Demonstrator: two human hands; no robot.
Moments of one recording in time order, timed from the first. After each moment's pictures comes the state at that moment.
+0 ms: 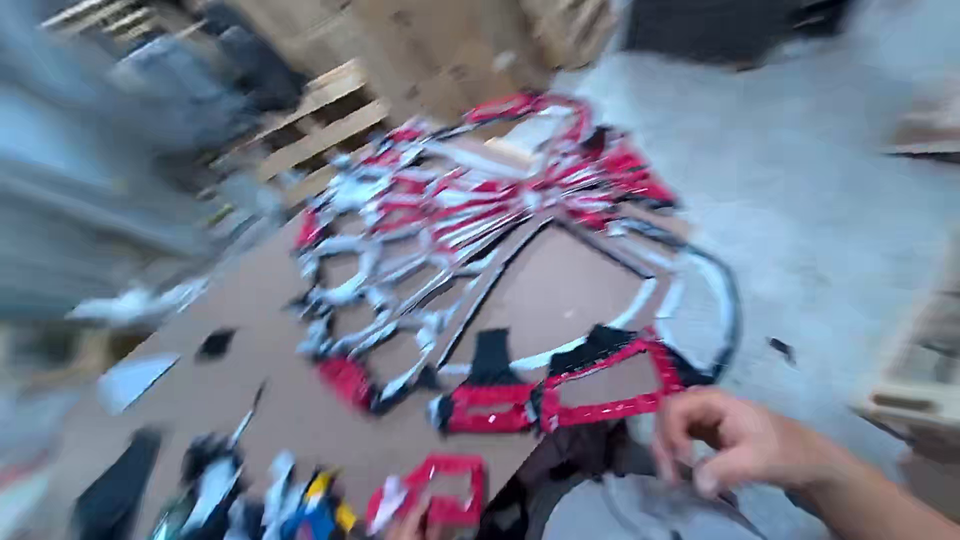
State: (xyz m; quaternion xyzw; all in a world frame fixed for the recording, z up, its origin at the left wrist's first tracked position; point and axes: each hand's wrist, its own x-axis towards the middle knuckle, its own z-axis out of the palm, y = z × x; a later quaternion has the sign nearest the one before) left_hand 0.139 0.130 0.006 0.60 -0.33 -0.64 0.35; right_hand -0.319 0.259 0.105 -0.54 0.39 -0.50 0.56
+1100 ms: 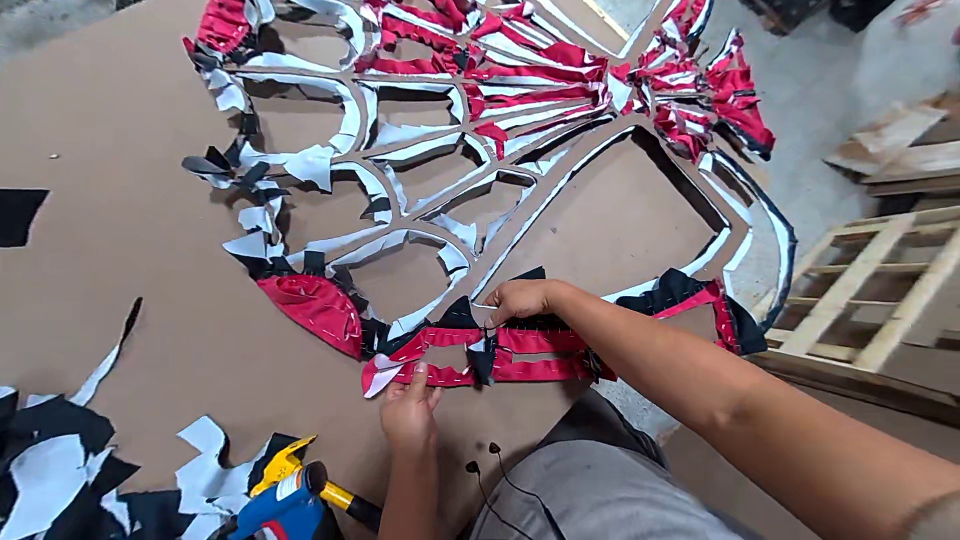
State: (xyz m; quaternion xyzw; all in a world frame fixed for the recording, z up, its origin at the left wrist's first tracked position) left_hand 0.151 -0.043 -0.087 0.68 -0.18 -0.63 0.33; right_hand -0.125 -0.085 -0.099 -0.48 0.55 -0.03 0.68
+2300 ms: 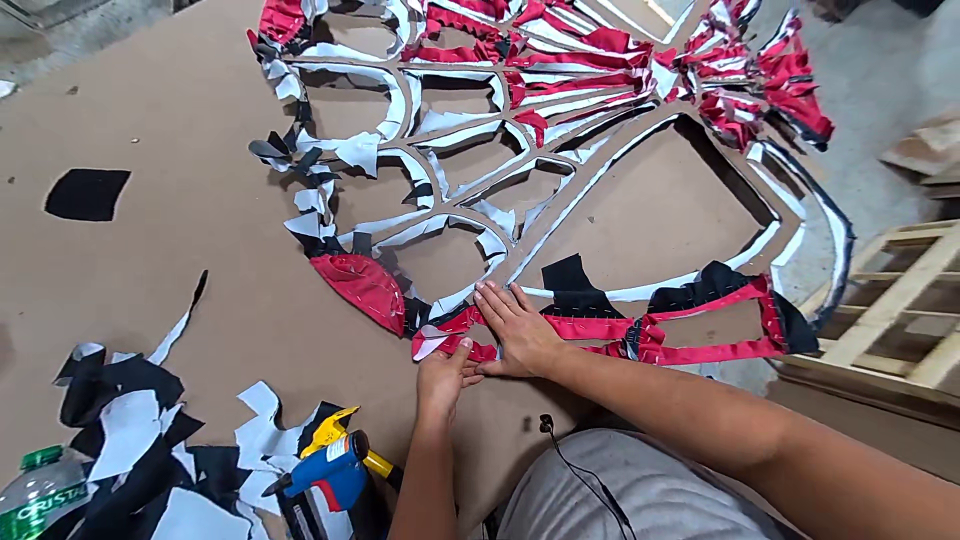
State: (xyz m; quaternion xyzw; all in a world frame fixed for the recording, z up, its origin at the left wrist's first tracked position) left_hand 0.174 -0.071 -0.094 0.66 -0.32 -0.67 0.12; right_hand -0.001 -0.024 -0.115 -0.73 0.66 -0.04 0.16
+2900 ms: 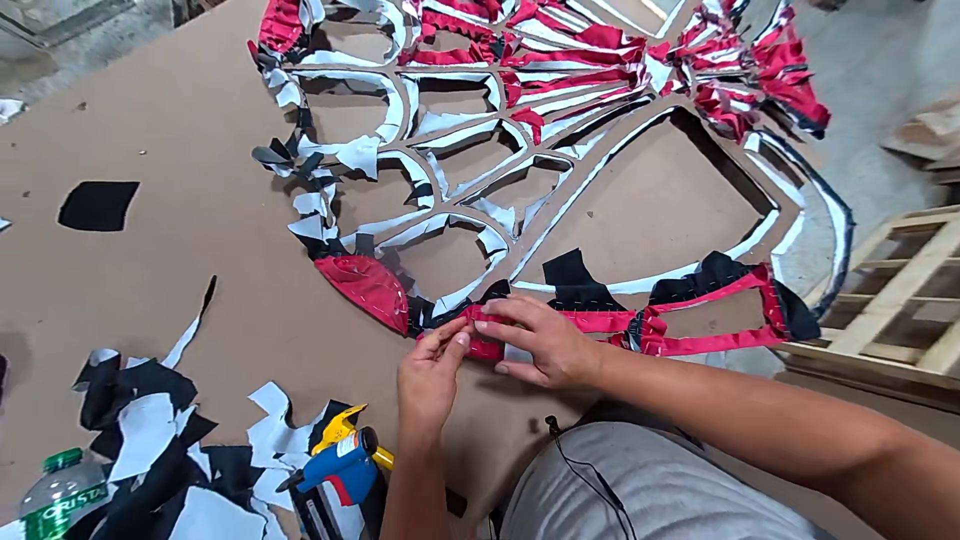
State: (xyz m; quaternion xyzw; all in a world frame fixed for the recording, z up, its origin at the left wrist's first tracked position) left_hand 0.187 -0.076 -0.017 0.51 -0.54 -0.61 0.26; right_hand -0.027 -0.007 -0.047 -0.78 0.51 -0.32 0.19
